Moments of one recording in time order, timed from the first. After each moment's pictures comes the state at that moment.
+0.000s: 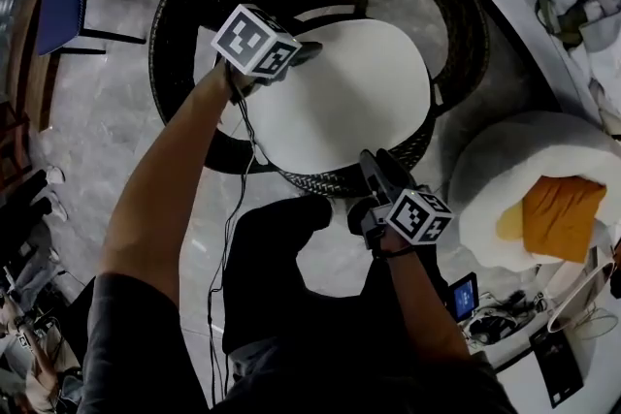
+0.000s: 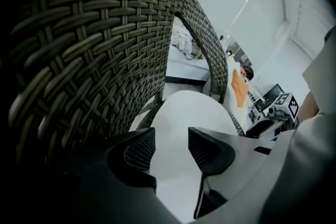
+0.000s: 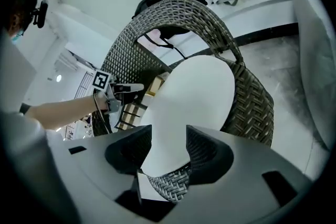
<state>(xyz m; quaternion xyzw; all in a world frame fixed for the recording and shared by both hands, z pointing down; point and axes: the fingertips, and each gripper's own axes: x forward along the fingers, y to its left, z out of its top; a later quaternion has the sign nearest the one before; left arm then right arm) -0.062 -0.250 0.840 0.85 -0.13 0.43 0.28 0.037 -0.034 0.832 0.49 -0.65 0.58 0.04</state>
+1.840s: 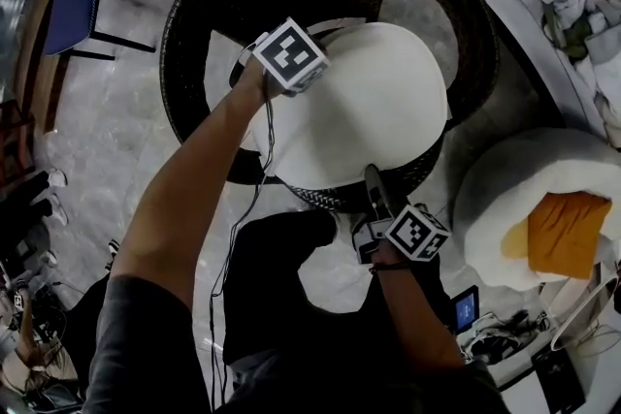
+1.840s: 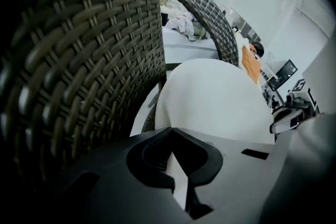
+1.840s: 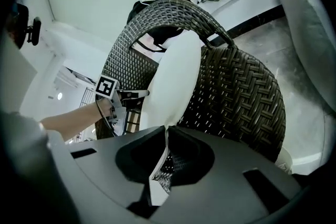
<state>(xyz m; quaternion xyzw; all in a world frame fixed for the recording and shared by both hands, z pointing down) -0.065 -0.247 0.867 0.81 -0.15 0.53 0.20 0.022 -0.027 0.843 0.50 -0.62 0.61 -0.03</state>
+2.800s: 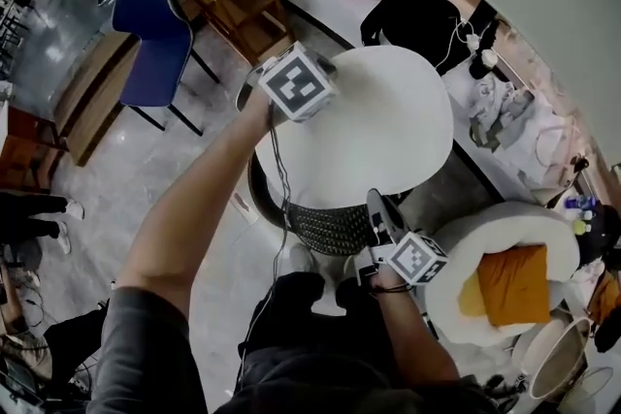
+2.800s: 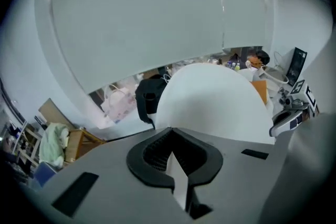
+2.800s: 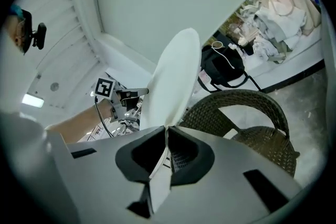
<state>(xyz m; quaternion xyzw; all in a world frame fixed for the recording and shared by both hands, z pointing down) -0.052 -0.310 0.388 0.86 -0.27 0.44 0.02 0.034 -0.101 0.466 0.47 -0.74 0.47 -0.13</state>
